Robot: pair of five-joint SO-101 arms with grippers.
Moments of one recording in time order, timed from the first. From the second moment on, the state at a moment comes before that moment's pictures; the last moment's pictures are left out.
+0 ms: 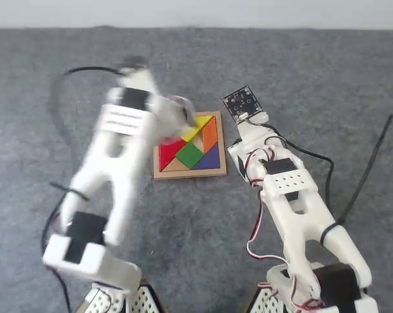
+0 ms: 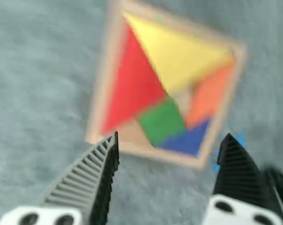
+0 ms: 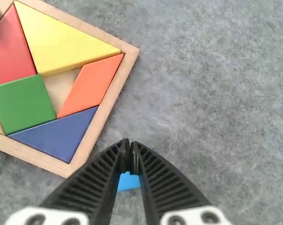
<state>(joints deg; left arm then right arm) 4.7 4.3 3.9 81.6 42.1 -17.6 -18.4 50.2 24.6 16.0</state>
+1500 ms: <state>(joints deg) -21.1 19.6 5.0 53.1 32.1 -26.1 -6.1 11.6 73.3 29.6</state>
